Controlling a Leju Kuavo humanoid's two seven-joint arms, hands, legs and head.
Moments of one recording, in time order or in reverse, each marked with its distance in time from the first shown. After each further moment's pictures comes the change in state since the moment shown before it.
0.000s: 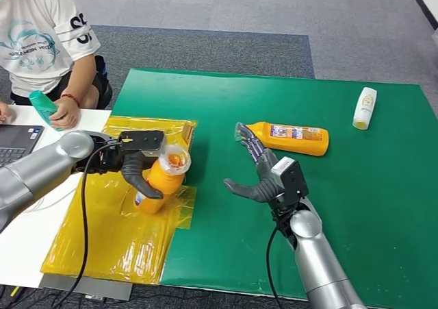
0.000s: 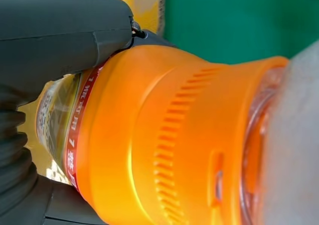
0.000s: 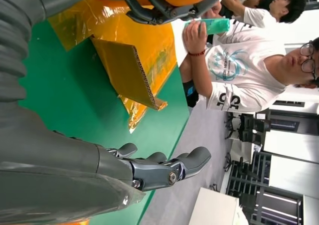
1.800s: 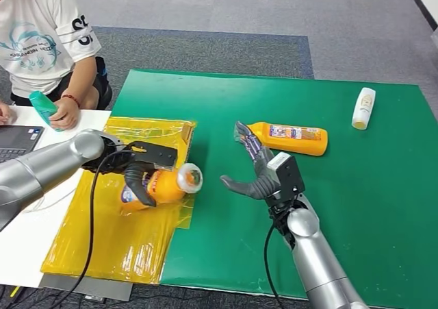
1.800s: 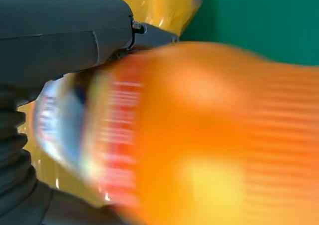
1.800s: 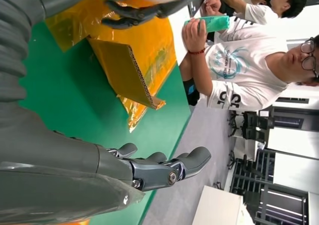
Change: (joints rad) left arm -0.075 -0.055 -0.184 0.099 -0.073 -0.019 0.048; right arm -0.017 -0.019 0.068 -0.010 -0.063 -0.064 0.049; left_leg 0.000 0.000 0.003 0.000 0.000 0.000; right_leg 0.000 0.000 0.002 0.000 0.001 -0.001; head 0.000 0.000
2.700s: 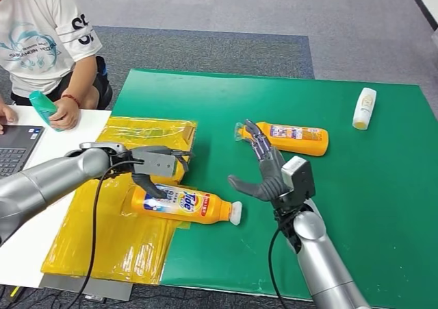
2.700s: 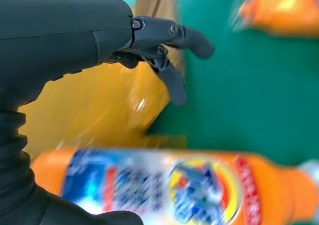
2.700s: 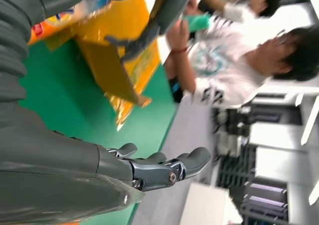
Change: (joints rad) left arm 0.115 0.000 0.093 -0.077 -0.354 0.427 -0.298; right arm 0.036 -0.040 0.012 -0.055 -0.101 0.051 -0.061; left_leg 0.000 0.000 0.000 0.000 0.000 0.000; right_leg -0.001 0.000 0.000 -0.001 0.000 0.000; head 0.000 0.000
